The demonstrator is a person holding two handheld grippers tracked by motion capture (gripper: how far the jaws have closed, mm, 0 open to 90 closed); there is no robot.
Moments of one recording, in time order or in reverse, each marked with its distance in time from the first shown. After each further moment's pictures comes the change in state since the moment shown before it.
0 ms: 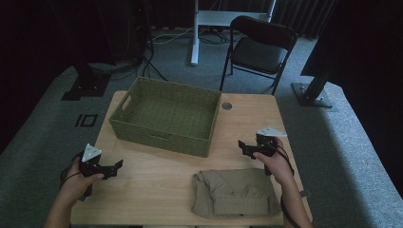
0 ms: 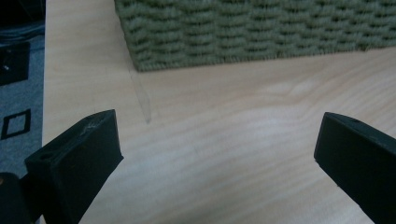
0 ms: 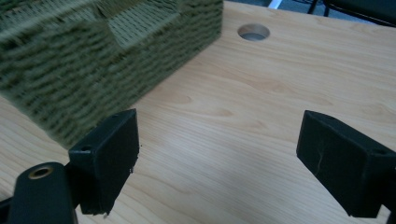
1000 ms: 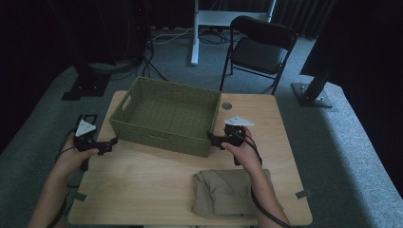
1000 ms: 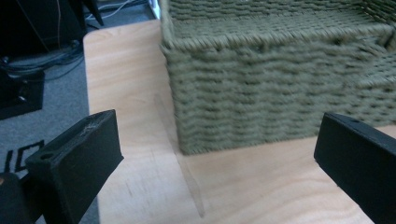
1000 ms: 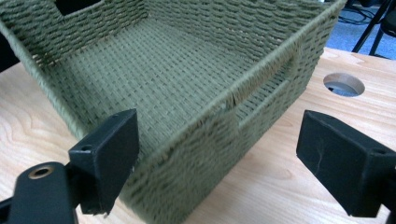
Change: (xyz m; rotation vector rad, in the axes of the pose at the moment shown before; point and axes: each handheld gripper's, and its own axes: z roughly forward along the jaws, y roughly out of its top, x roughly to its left) left arm 0.043 0.063 0.015 -0.077 0.020 0.013; right arm 0.083 0.052 0.043 -0.049 0.096 -0.011
